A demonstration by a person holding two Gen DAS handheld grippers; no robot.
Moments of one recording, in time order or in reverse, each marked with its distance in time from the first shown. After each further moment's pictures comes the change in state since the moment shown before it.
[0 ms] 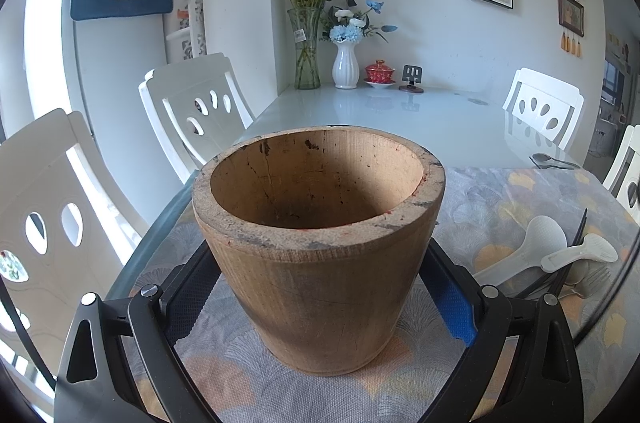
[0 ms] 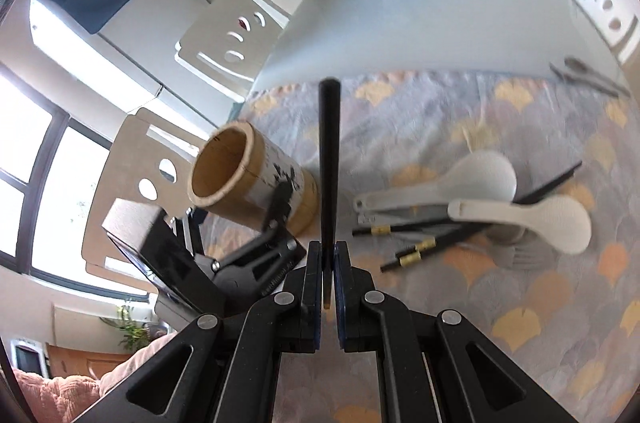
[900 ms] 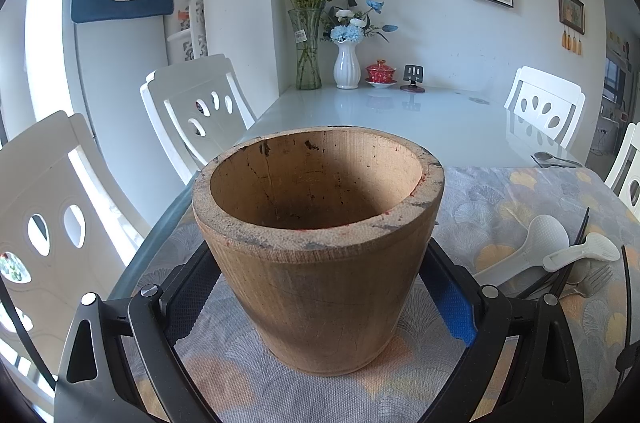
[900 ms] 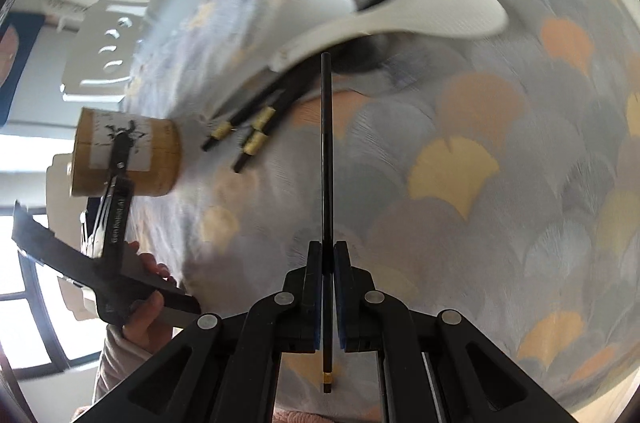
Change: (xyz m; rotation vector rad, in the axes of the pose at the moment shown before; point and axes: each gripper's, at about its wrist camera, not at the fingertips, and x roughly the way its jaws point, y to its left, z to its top) left arm 0.000 0.001 -0.002 0.005 -0.002 0.006; right arm 0.019 -0.104 -0.079 0.431 0.215 -0.080
